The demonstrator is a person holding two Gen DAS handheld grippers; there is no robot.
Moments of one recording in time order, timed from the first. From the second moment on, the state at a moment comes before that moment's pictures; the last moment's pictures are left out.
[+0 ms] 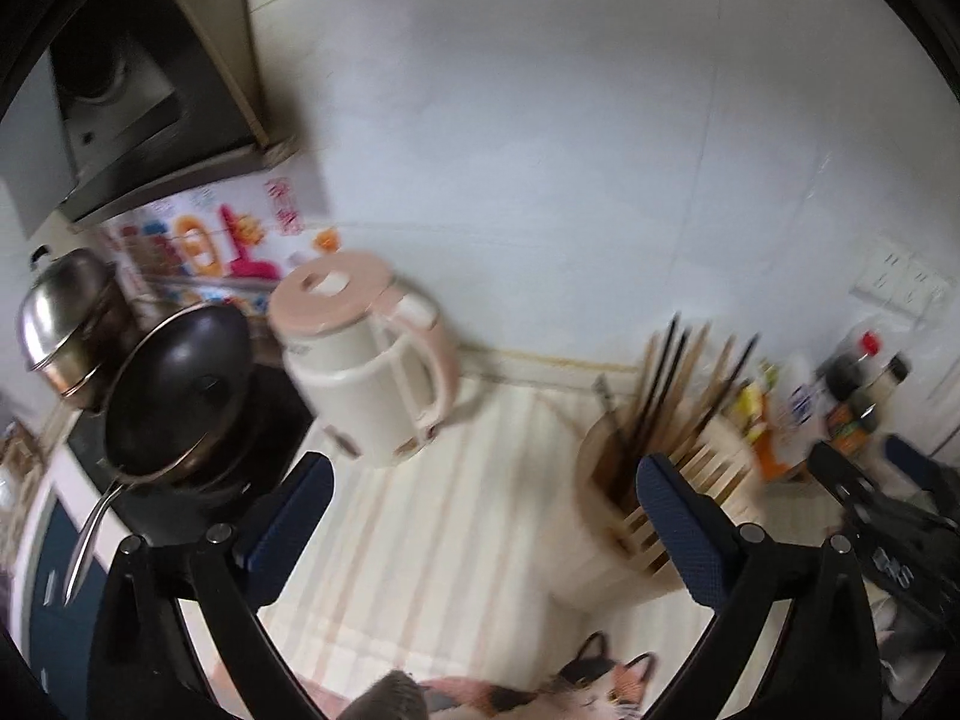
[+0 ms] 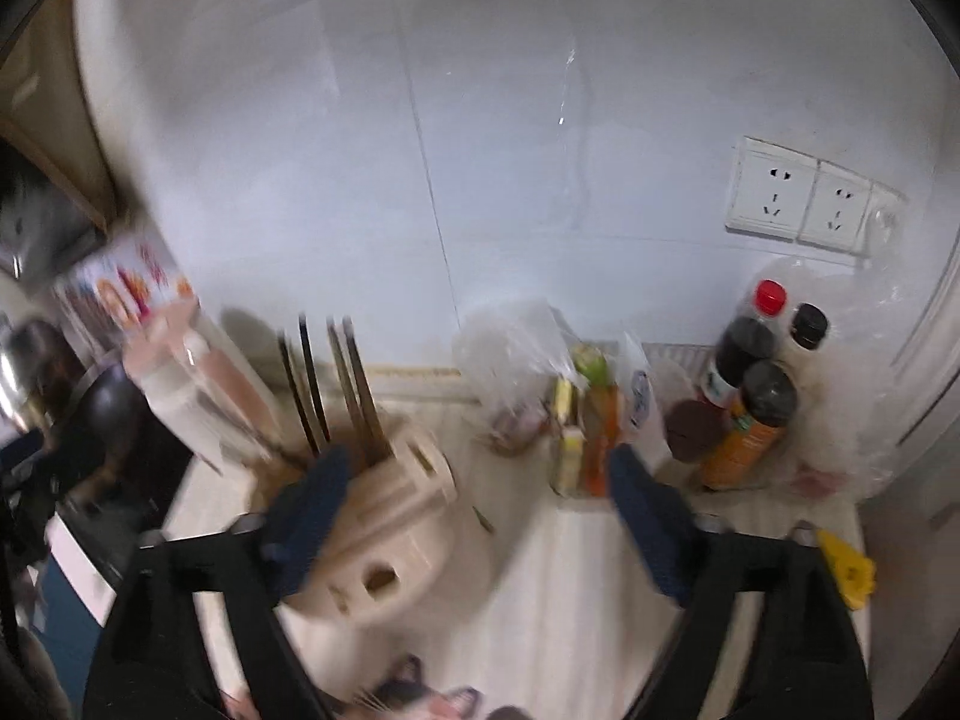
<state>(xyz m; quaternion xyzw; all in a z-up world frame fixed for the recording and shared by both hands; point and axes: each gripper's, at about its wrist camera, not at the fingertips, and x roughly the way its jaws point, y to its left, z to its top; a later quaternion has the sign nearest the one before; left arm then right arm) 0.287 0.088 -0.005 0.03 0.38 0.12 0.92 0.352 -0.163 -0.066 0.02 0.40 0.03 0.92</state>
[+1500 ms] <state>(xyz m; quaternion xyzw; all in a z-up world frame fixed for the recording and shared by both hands) -0.007 0.041 0.063 0.05 0.27 0.07 0.96 -0.030 -0.130 0.077 0.01 0.26 -0.06 0.96</state>
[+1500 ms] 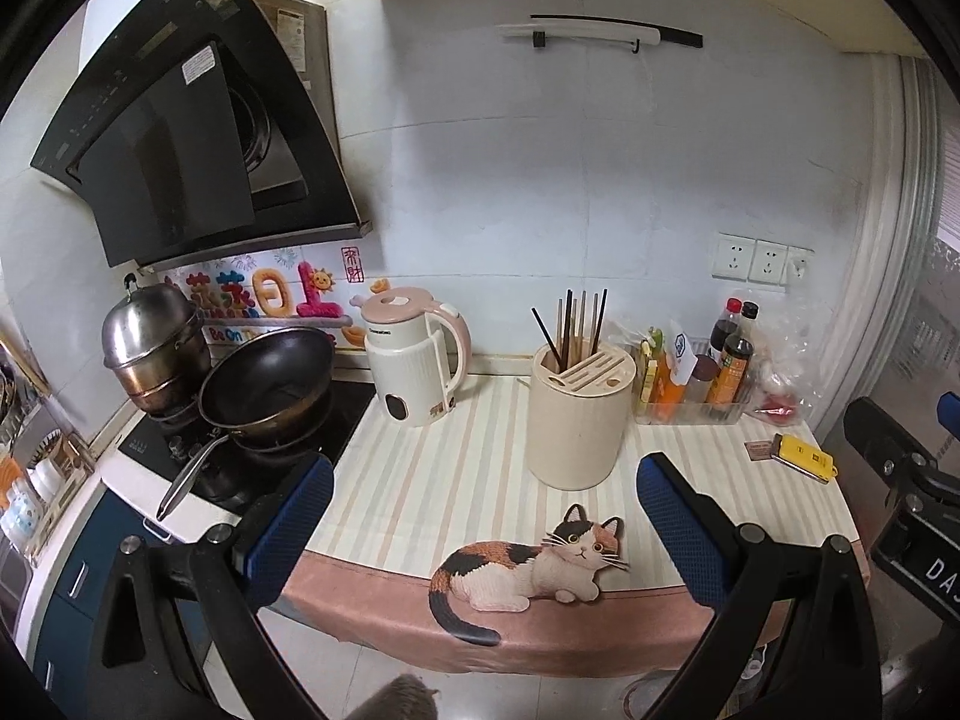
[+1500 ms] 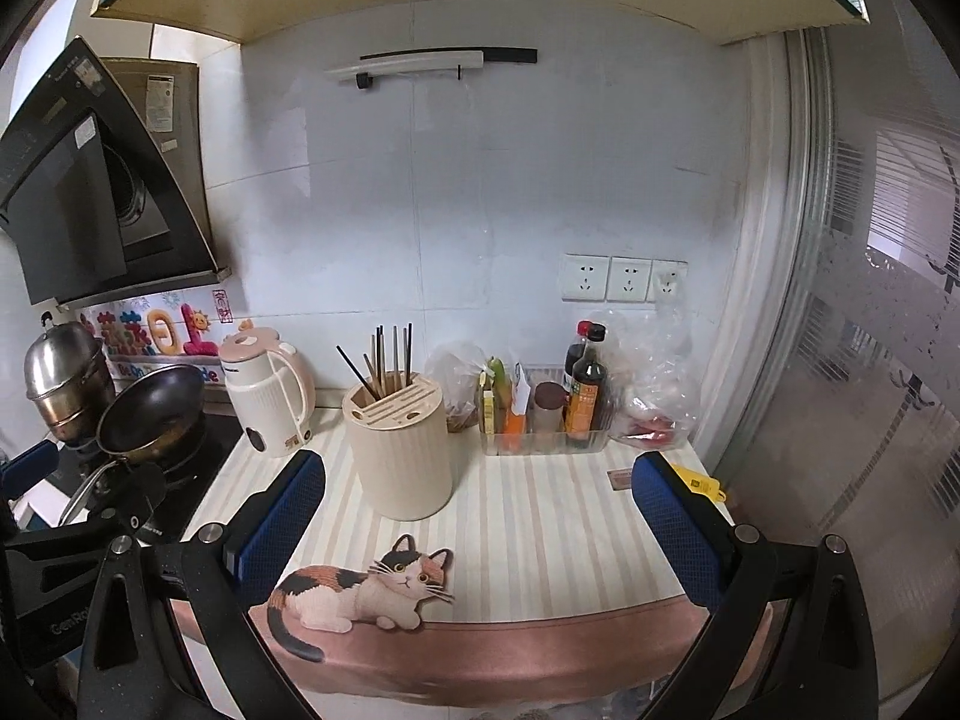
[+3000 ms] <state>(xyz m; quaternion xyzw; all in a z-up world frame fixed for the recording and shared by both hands) 0.008 0.041 0.053 0.05 0.29 0.09 0.95 0.001 -0.136 0.055 0.00 0.29 -0.04 0.96</state>
